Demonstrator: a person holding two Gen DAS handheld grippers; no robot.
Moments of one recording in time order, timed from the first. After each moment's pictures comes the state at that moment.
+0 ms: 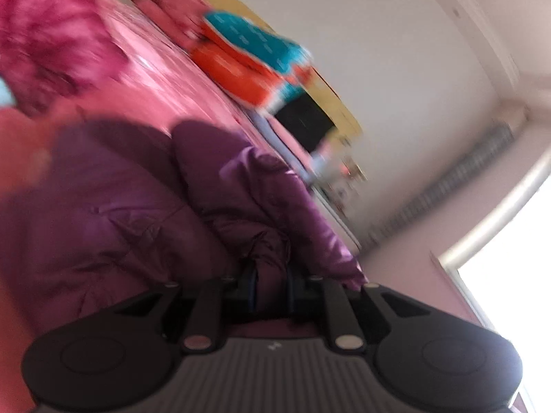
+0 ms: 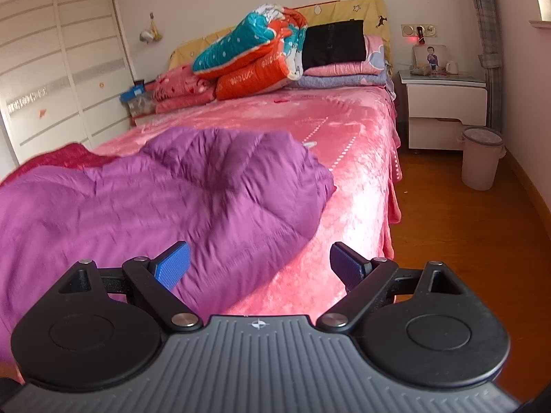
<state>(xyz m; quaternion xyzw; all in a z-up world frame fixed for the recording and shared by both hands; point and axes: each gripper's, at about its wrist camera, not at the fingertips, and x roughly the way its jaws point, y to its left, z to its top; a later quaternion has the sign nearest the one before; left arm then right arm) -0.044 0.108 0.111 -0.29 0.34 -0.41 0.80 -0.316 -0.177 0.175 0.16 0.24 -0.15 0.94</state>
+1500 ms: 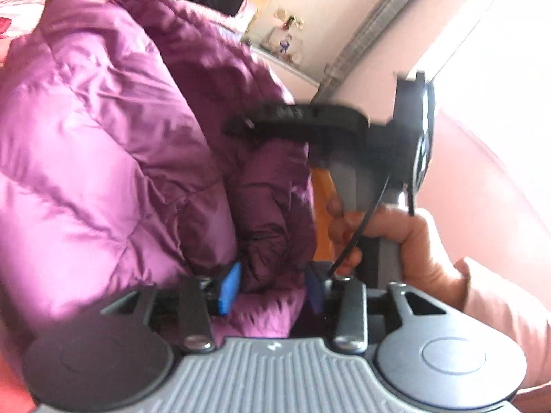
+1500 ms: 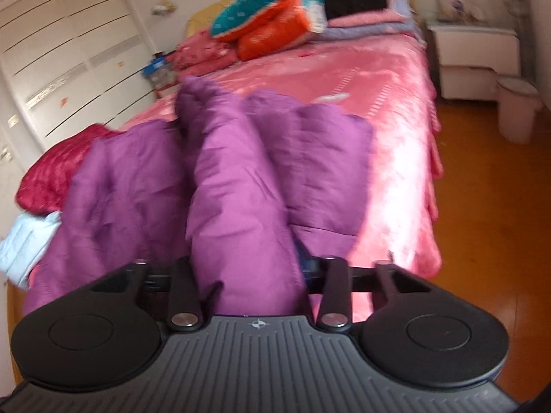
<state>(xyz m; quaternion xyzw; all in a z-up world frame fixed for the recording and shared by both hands) -0.214 -0.009 0.088 -0.06 0.41 -0.52 0.75 -0.292 -0.183 0.149 0.24 0.30 -0.09 0.92</state>
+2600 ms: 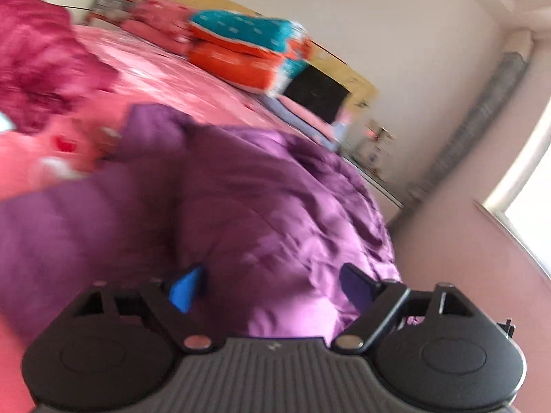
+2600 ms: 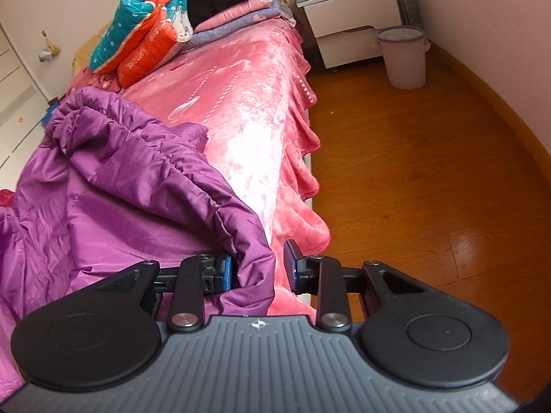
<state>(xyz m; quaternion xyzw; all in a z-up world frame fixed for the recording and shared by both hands) -0.105 0.022 0.119 -0.17 0.33 -0.37 0.85 -0.366 -0.253 0.121 0.32 0.30 -0.25 0.86</state>
